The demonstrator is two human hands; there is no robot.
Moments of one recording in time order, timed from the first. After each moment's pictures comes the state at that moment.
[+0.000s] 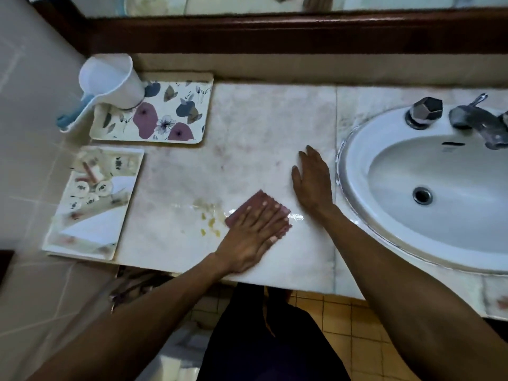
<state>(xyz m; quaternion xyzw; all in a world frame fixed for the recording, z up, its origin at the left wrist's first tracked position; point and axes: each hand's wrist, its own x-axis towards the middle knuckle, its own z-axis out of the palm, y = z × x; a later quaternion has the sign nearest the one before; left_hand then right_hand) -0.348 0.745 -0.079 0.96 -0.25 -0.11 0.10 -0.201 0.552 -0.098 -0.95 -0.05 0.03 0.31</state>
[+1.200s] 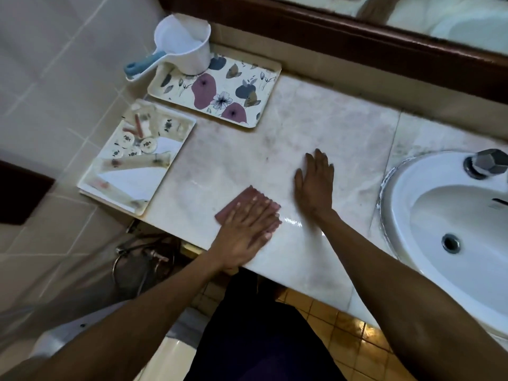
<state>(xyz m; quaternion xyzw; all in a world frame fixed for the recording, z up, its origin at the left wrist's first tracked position) -0.391 0.807 -0.080 0.98 -0.06 -0.06 0.16 -0.206 0.643 -0.091 -0.96 -0.14 0.04 0.24</state>
